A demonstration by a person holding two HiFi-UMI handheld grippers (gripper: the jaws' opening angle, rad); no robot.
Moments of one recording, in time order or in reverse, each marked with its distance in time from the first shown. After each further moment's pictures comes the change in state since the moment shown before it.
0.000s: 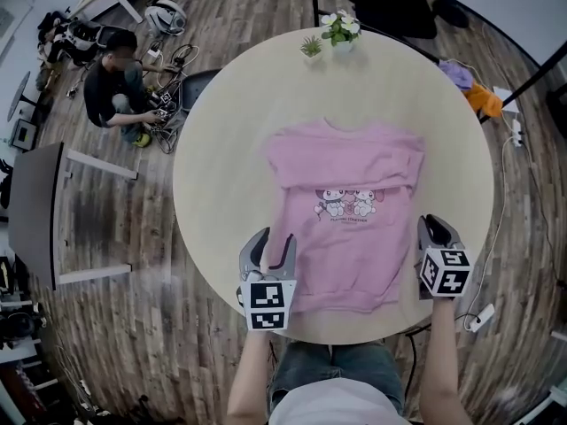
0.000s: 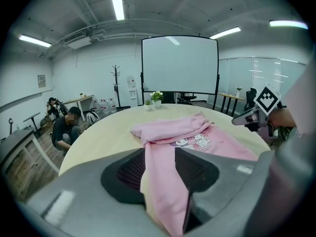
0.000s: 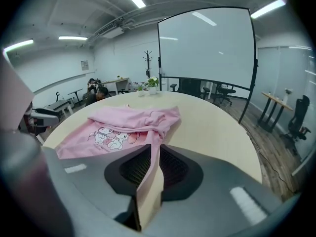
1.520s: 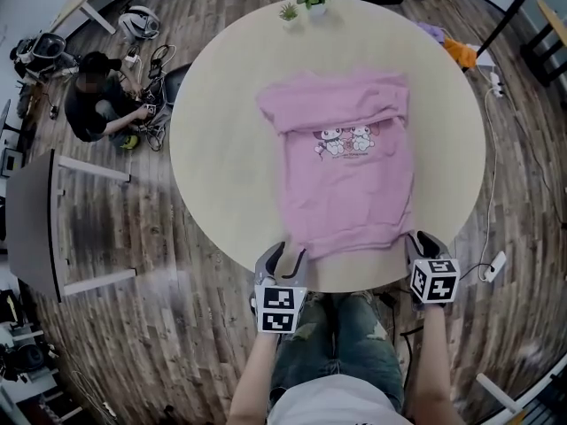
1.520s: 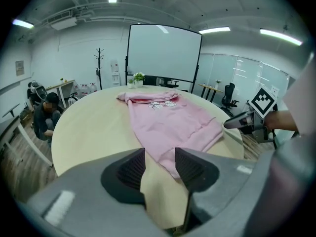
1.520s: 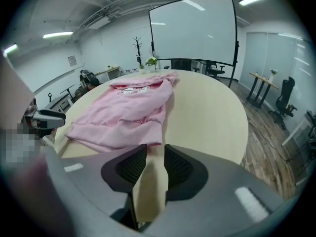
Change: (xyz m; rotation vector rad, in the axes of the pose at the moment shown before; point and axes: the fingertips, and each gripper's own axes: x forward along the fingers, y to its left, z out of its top) left arm -0.099 -0.046 -0.145 0.035 0.152 -0.230; right arm -0.107 0.088 -0.188 0.125 0.164 -0.059
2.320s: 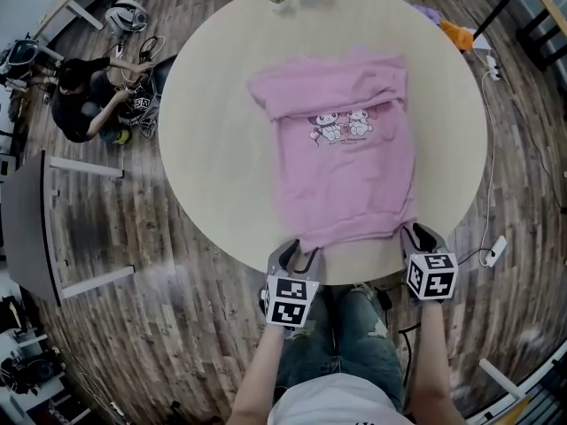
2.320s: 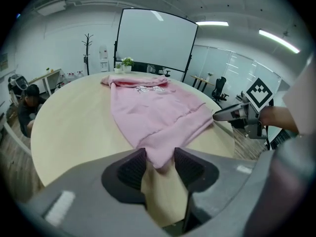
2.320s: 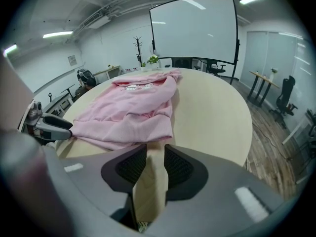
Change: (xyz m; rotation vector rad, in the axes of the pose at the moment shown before) left arm 0.024 -0.033 -0.028 0.025 0.116 -0.133; right arm 0.004 0.017 -0.009 0.004 0.007 0.004
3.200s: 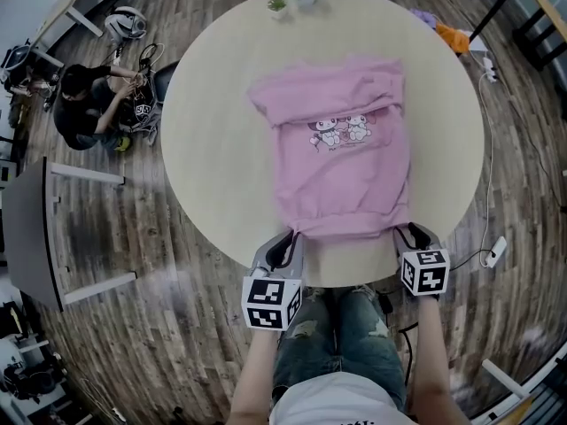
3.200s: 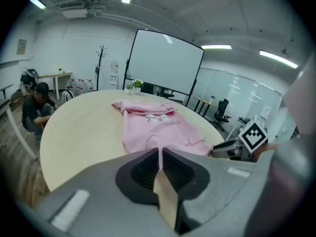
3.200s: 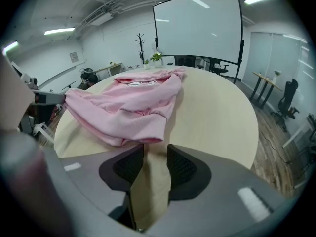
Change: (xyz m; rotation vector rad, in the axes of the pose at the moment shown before) left arm -0.043 0.027 0.068 -0.124 -0.217 0.000; right arm 0.011 0.010 0.001 -0.029 0.025 0.001
